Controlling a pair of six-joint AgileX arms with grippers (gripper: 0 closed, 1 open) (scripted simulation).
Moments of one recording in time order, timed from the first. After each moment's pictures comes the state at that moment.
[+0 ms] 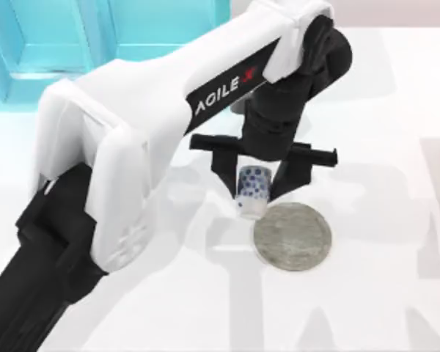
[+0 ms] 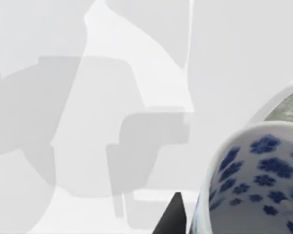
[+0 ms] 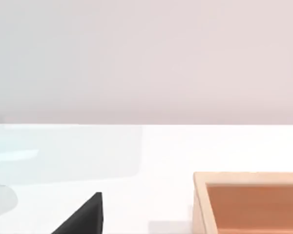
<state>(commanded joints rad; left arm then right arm) -0.77 2.62 2.50 -1.61 -0.02 -0.67 0.00 0.00 0.00 0.00 0.00 0.00</state>
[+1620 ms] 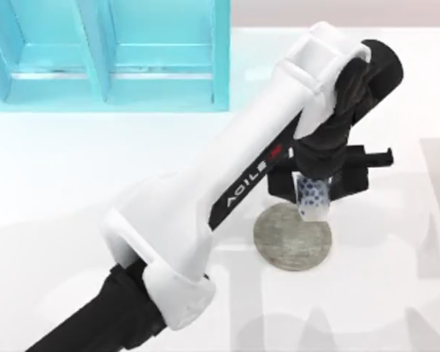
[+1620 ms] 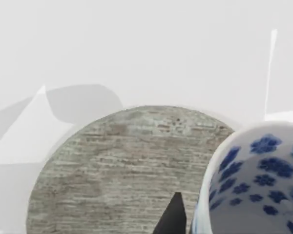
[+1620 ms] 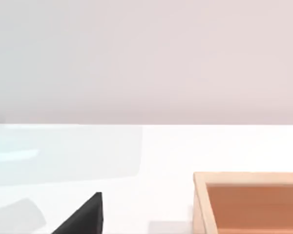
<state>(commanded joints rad) -0.87 3.12 3.48 -1.93 0.01 -0.84 0.00 0.00 0.00 0.00 0.00 0.00</state>
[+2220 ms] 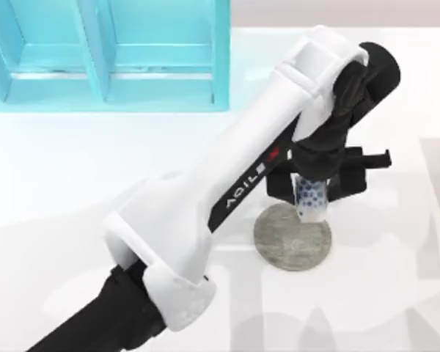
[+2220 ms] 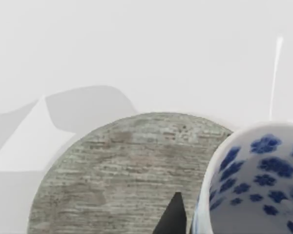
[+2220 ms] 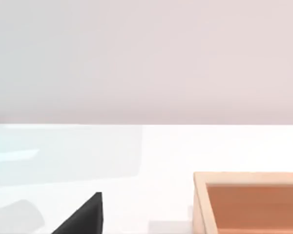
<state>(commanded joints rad) -0.87 3.16 3.54 -1.95 0.02 -0.84 0.00 0.00 0.00 0.00 0.00 0.00</state>
